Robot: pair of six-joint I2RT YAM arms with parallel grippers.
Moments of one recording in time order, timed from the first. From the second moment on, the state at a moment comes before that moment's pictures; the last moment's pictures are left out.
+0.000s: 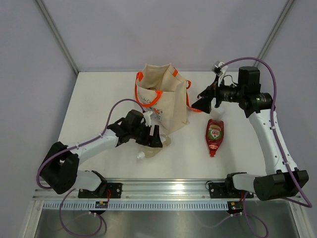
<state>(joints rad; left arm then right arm) -0.68 1.36 0.77 -0.28 0.38 -0.44 0.13 1.26 1.42 -0.70 -0.92 -0.18</state>
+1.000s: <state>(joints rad) -0.54 1.31 0.90 -0.31 0.46 -0.47 0.60 1.25 0.90 -0.96 -0.78 -1.30</state>
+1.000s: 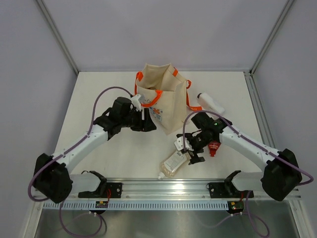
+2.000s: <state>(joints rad) -0.53 0.61 0.76 -0.66 -0.12 -0.52 1.00 1.75 1.06 -0.67 -0.36 -0.94</state>
